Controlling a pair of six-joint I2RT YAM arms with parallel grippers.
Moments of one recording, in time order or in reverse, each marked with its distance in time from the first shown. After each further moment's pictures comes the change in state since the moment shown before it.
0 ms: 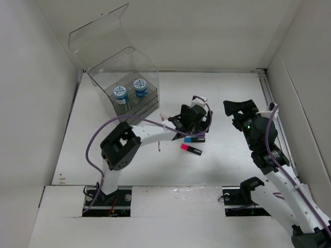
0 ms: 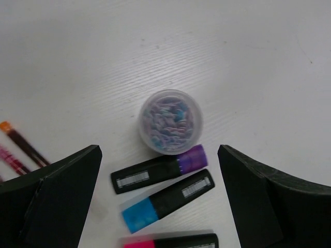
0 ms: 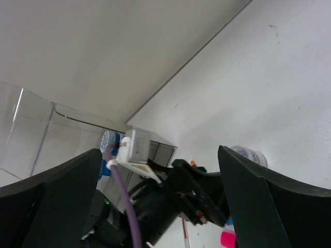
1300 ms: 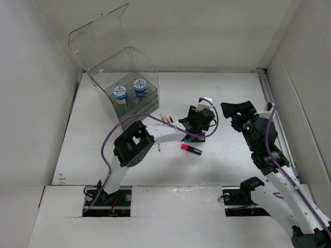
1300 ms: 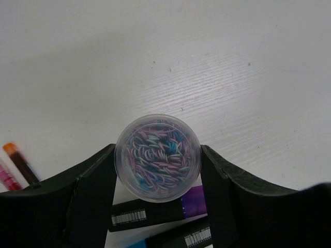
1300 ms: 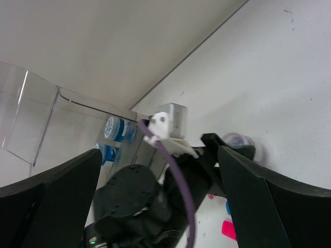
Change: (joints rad) left arm -0.060 0.230 0.195 -0.004 -0.199 0.053; right arm 0.000 -0.024 -0.010 0.005 -0.056 -0.004
